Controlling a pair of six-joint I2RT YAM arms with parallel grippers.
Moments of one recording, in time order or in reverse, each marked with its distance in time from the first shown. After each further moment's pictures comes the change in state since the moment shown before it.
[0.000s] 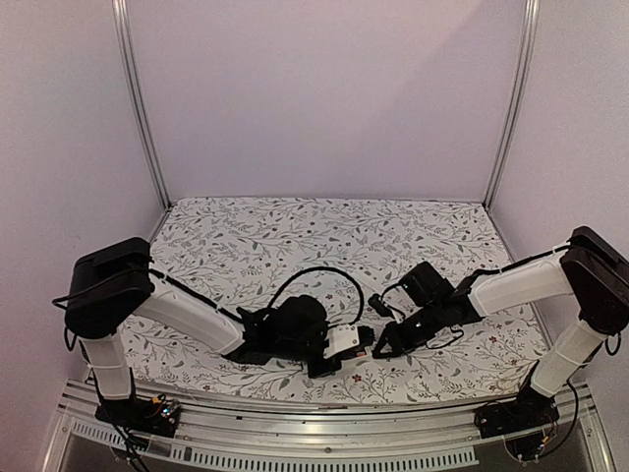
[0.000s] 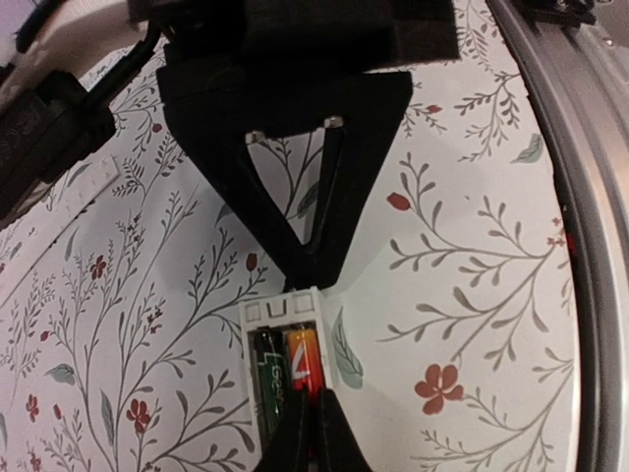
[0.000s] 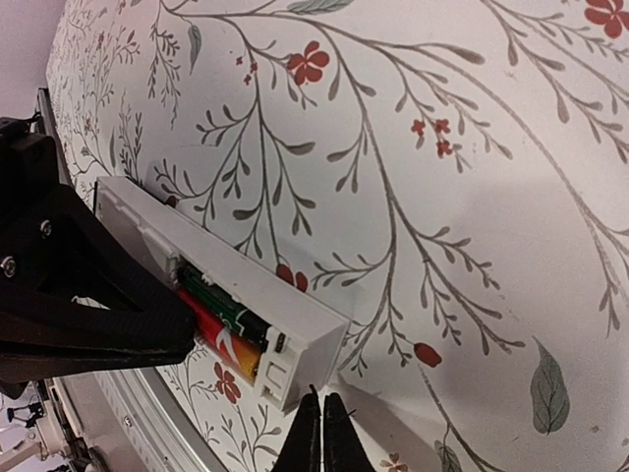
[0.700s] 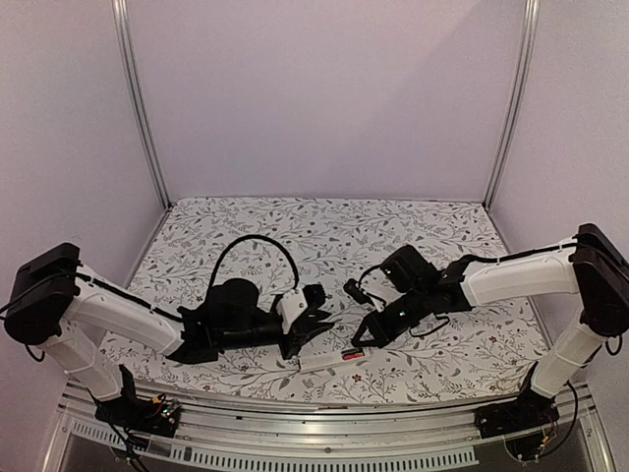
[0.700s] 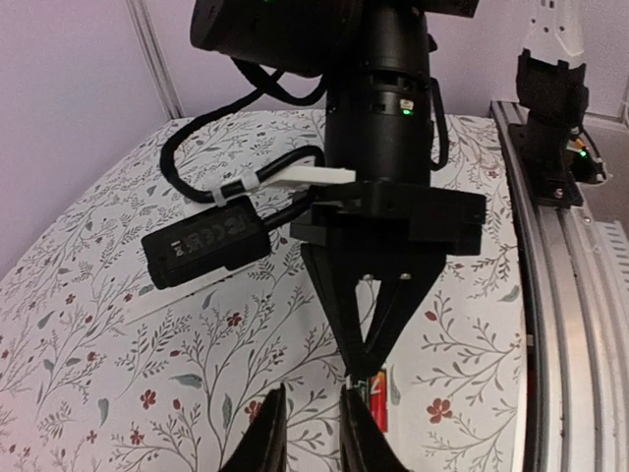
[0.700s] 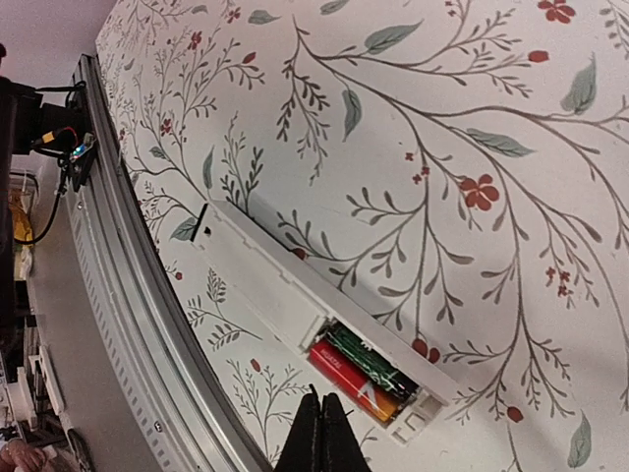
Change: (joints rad) left arm 0.056 -0.335 -0.282 0.332 -0.003 -0.146; right arm 0.072 -0.022 0.160 -0.112 0.043 -0.095
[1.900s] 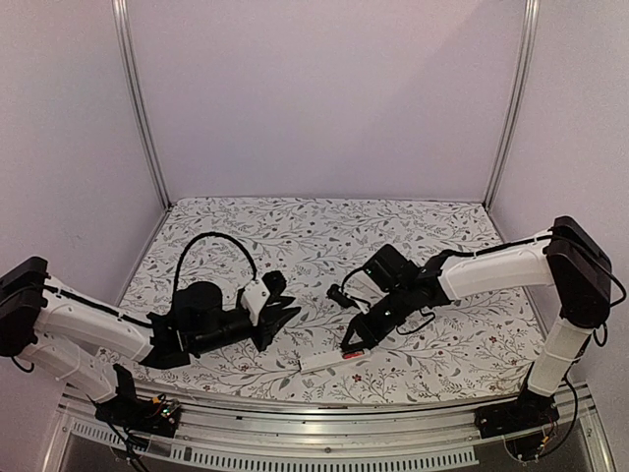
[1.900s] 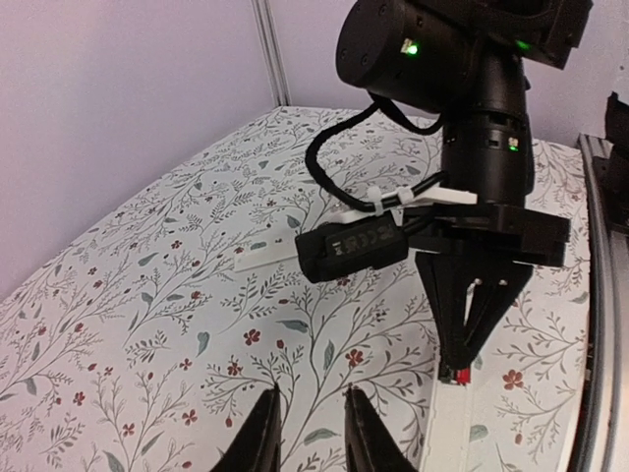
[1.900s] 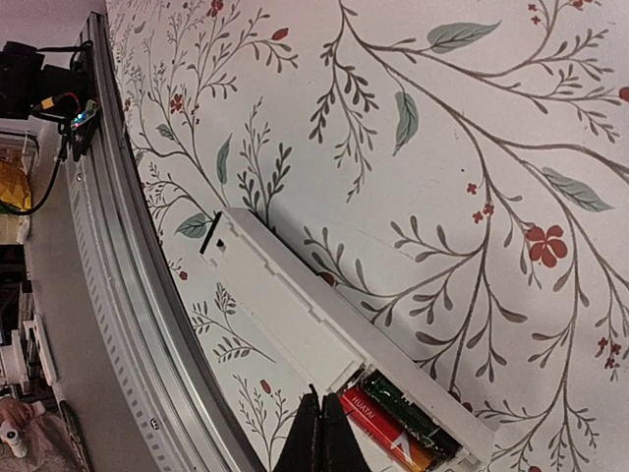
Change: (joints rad) left arm 0.054 -0.229 -0.199 0.031 -0.218 -0.066; right arm 0.040 0.153 0.162 -0.076 -0.063 -0.096
